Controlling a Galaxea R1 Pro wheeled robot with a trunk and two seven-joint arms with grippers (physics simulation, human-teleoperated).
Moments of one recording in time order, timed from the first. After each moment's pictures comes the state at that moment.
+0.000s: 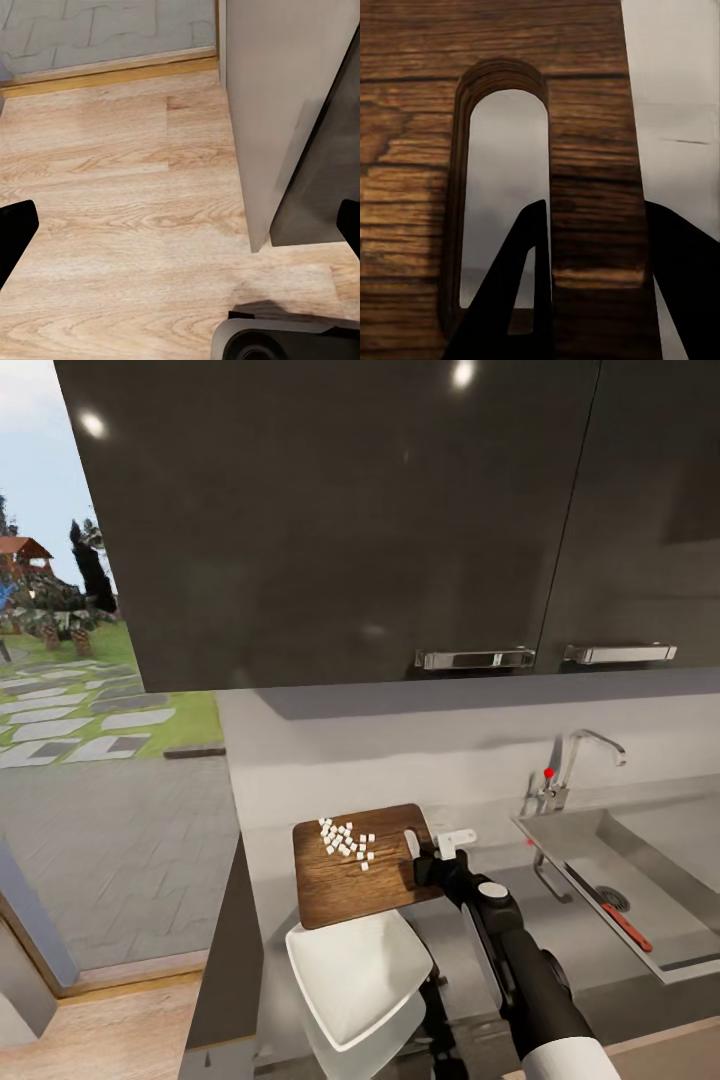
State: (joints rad) left arm 0.26 0.07 -0.13 -0.40 0.13 -0.81 0.20; right arm -0.47 0.12 0.04 -1.18 0.13 0.42 0.20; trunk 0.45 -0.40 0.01
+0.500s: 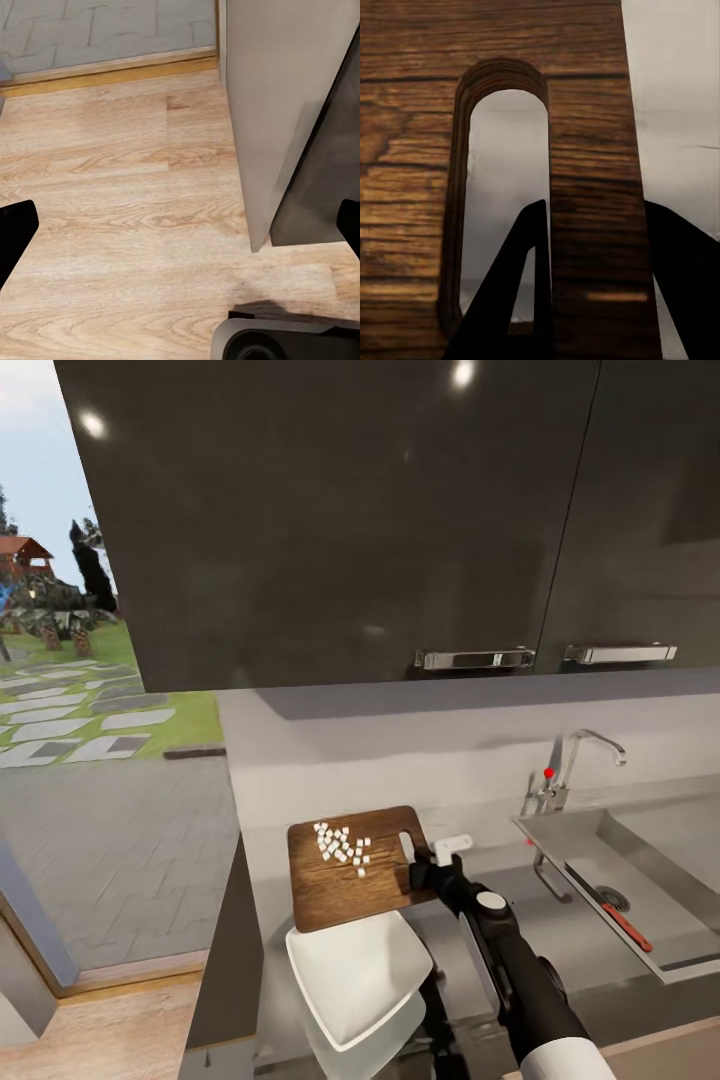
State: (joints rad) left arm 0.26 0.07 -0.13 -0.40 0.13 -0.81 0.20; right arm -0.47 0.12 0.04 -1.10 0.09 0.30 0.22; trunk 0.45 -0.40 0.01
